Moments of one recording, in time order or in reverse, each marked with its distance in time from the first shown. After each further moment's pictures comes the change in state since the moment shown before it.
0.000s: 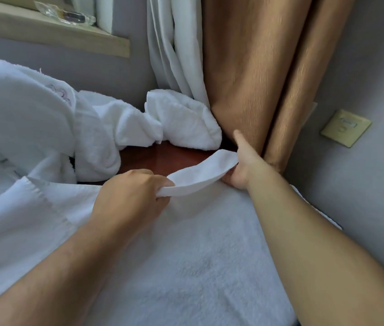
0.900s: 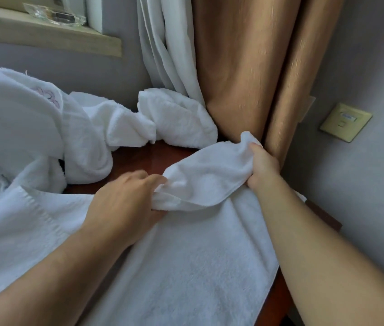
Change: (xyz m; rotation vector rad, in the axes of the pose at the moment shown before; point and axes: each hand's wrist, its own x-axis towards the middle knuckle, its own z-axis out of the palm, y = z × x) left_hand -0.003 0.002 0.012 0.091 -0.027 0.050; right_hand 0.026 0.001 -0.057 0.043 0.239 -0.281
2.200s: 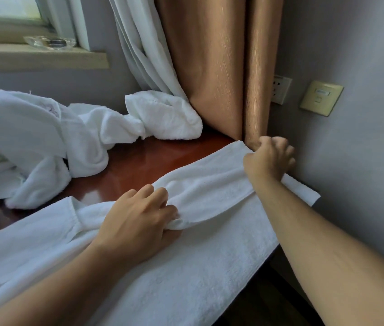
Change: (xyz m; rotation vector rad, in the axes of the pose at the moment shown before) left_hand -0.055 0.063 -0.017 0.167 0.034 0.428; right_hand -0.043 0.004 -0.066 -1.153 0.426 -0.638
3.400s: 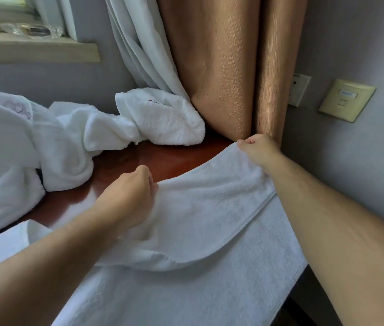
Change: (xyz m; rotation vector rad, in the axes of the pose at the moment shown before) left_hand 0.080 -0.051 0.039 -0.268 -0.285 -0.727; right_hand 0.095 -0.010 0.054 0.396 -0.521 -0.064
